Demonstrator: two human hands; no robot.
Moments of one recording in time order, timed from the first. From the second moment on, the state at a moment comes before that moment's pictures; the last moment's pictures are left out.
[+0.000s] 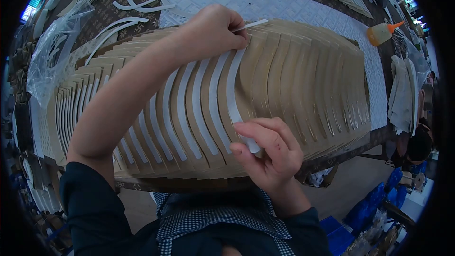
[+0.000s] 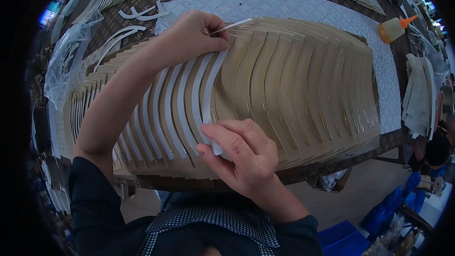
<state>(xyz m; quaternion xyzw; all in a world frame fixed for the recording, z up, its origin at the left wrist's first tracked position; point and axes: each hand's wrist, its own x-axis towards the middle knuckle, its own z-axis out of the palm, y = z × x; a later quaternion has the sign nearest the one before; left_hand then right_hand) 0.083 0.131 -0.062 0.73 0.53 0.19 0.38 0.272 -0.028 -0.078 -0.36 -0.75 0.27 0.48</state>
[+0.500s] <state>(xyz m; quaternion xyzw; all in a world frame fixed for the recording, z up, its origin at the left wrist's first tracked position) 0.088 0.124 -0.070 0.75 0.54 0.22 0.31 0.283 -0.044 -0.075 -0.42 -0.78 0.18 0.43</state>
